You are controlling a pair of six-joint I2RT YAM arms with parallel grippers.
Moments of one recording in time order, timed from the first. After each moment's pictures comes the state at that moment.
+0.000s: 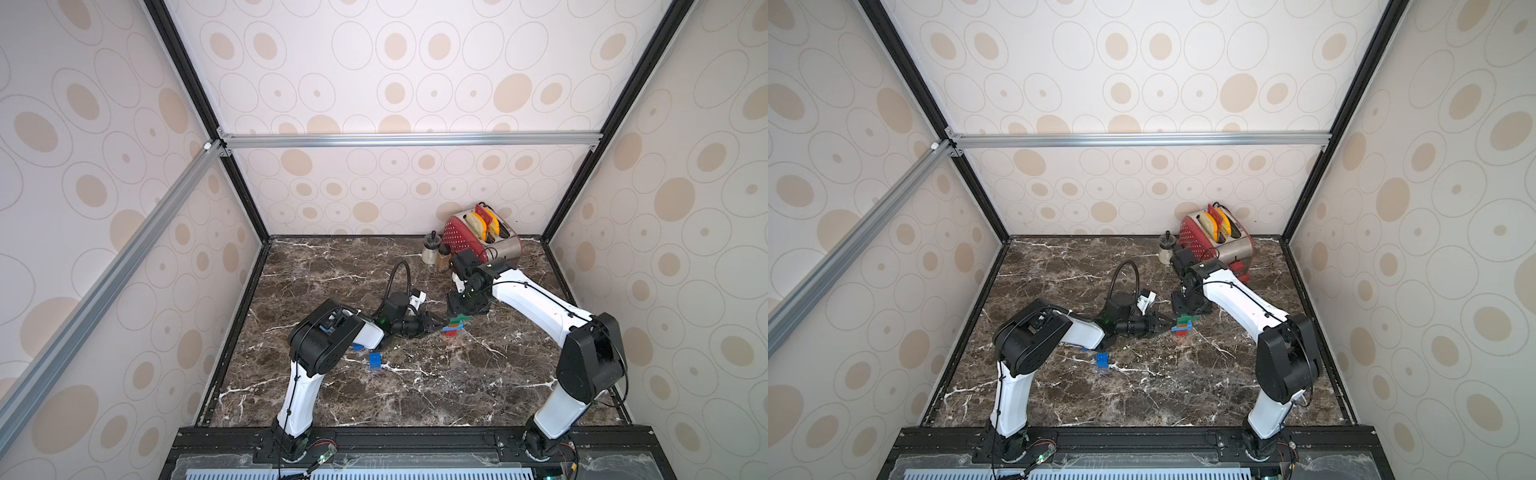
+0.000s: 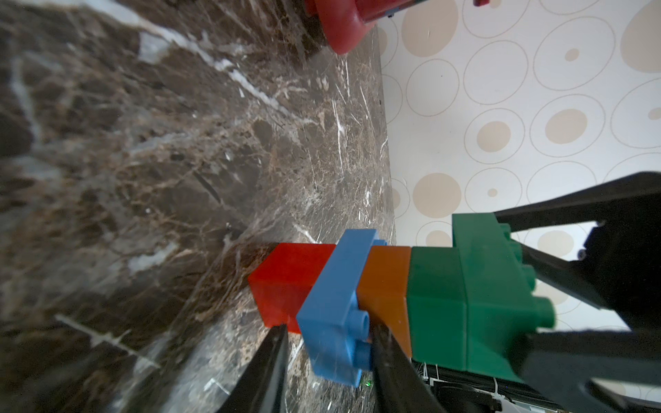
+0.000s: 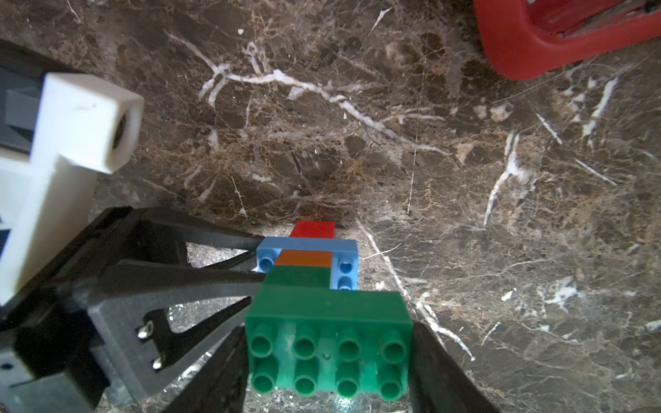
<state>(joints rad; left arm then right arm) -0.70 2.08 0.96 0.69 0.62 -1.05 0.58 1.71 1.42 -1.05 0.04 0.33</state>
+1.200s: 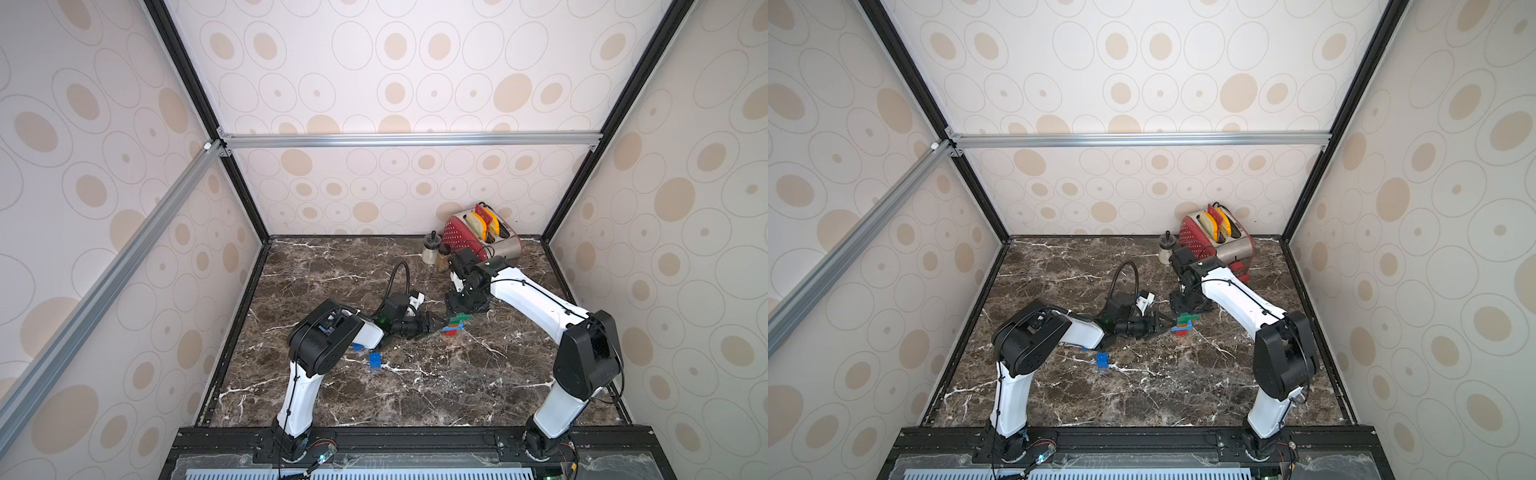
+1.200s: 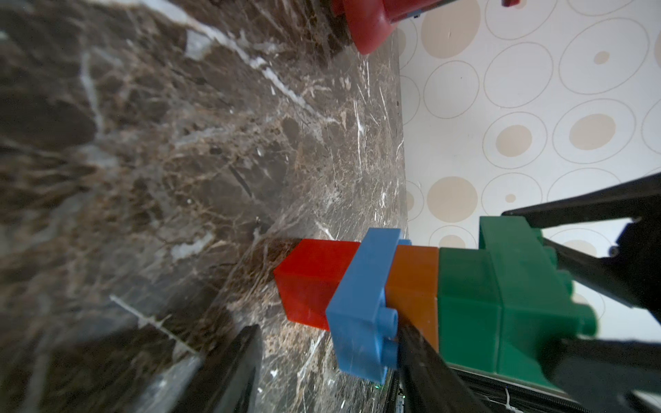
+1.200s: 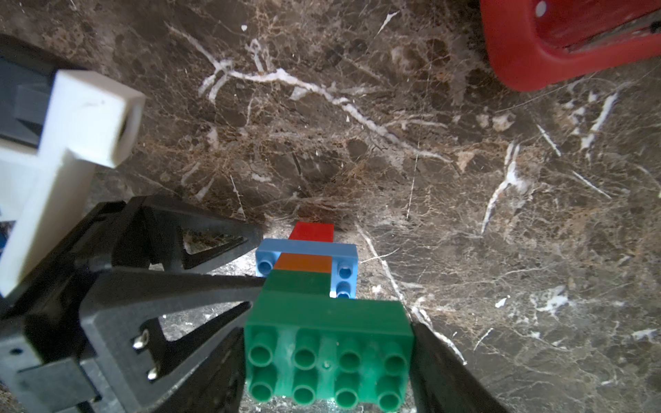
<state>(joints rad) -0.70 2.07 0.96 0.64 0.60 -1.03 0.57 1.73 1.45 -1.06 0.04 0.29</state>
